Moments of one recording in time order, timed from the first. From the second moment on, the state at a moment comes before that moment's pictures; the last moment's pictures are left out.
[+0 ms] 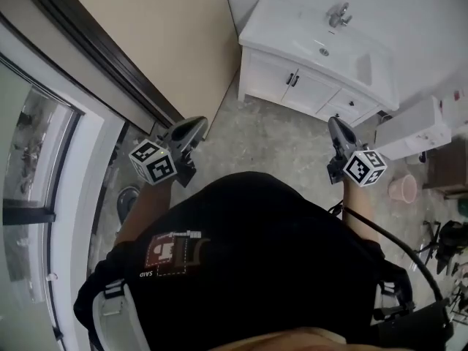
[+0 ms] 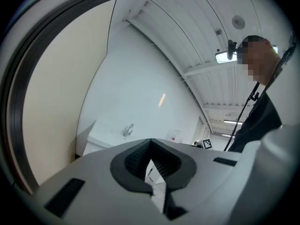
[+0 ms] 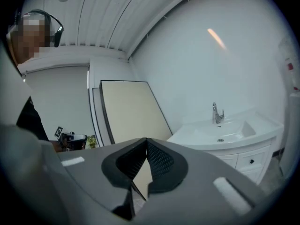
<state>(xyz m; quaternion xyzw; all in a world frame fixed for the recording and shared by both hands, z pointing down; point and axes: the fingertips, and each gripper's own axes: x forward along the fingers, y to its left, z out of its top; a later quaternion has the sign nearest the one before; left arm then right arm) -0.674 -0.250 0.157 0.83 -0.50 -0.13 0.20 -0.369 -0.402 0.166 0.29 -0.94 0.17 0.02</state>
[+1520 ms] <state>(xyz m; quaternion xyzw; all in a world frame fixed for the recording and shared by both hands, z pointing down) -0.455 -0.618 0.194 0.86 -0.43 -0.06 0.26 -0.171 -0.713 0.224 0.33 -0.92 0.22 0.01</state>
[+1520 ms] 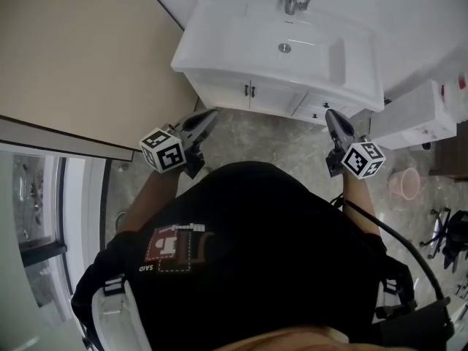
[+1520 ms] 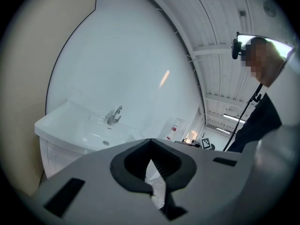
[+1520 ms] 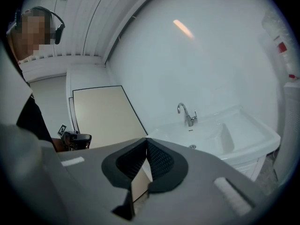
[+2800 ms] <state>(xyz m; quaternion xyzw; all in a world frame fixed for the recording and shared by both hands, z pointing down) -0.530 -0.808 0.255 0.91 -0.25 -0.03 0.32 -0.246 -0.824 0.230 0.47 -0.85 0.22 0.06</state>
